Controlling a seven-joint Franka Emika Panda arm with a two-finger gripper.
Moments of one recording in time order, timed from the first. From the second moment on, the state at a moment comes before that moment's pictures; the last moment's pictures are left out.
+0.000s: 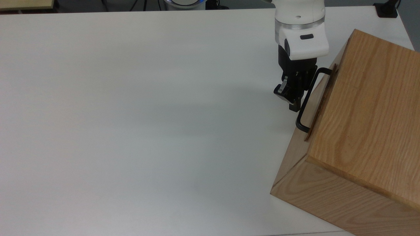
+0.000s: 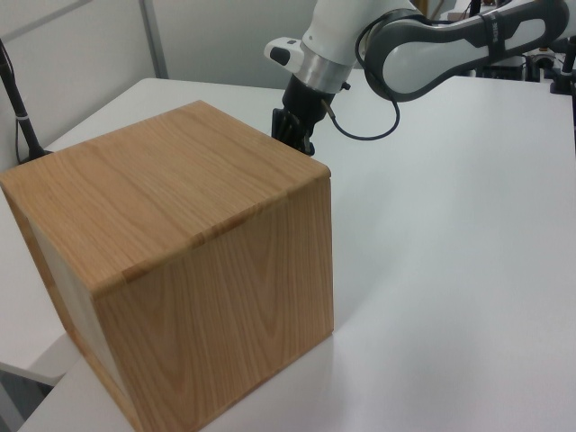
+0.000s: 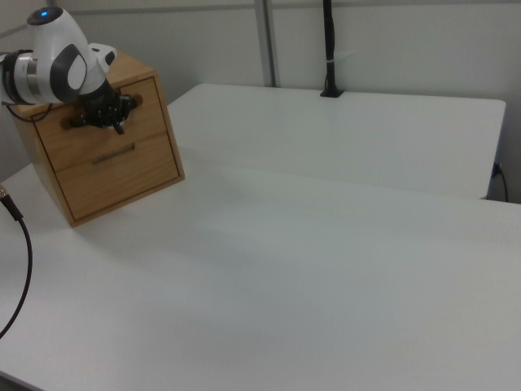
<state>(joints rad) 0.51 0.46 -0.14 -1.35 0.08 2.26 -0.48</state>
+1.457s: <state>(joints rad) 0.02 0.00 -0.07 -1.56 -0.04 1.59 -0.14</state>
